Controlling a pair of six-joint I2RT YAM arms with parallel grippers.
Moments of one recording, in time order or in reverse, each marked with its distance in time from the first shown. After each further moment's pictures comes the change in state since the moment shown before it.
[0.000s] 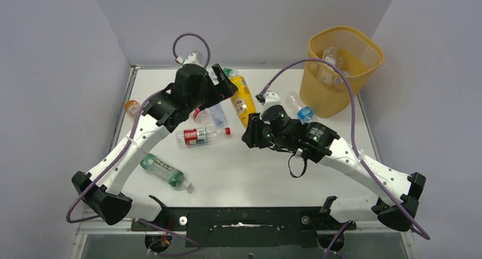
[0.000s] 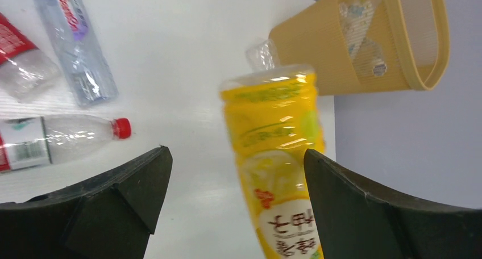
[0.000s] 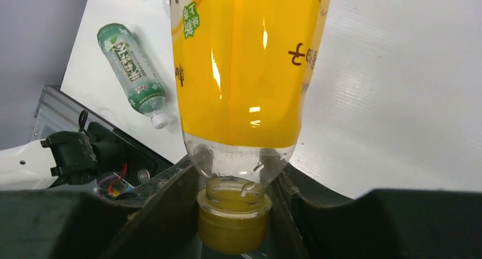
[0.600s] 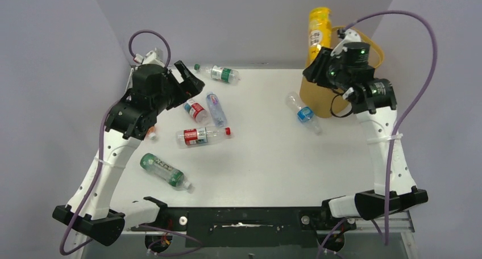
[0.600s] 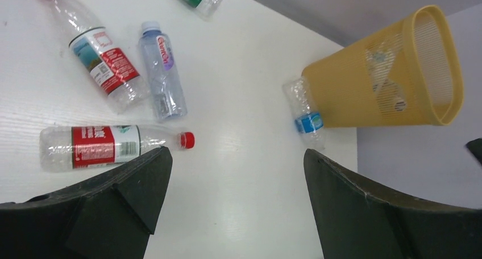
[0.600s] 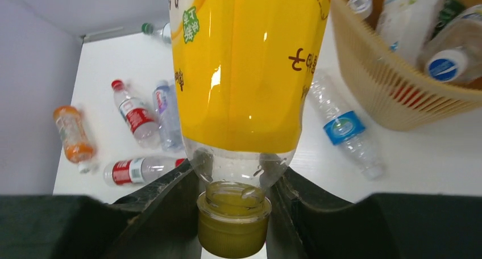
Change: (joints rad) left arm 0.251 -0.180 0.043 -0.139 0.037 0.127; right arm -0.710 0.116 0.472 -0.168 -0.211 -0.232
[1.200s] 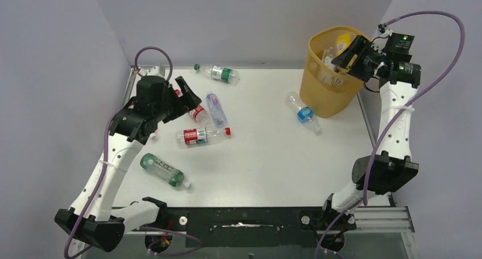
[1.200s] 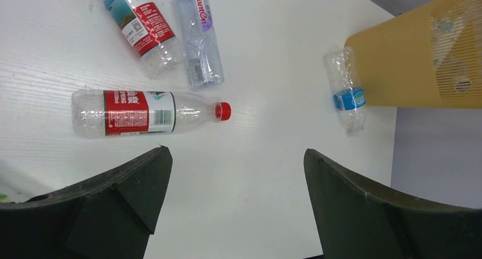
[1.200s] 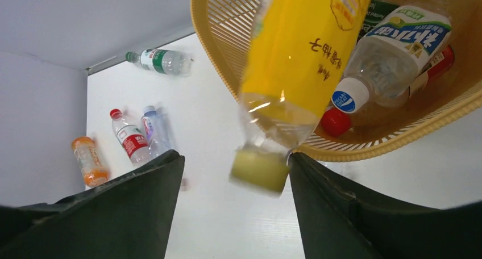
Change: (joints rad) left arm 0.064 -0.058 -0.193 -0.024 0.062 0.031; right arm -0.521 0.258 0.165 -0.020 -0.431 -0.050
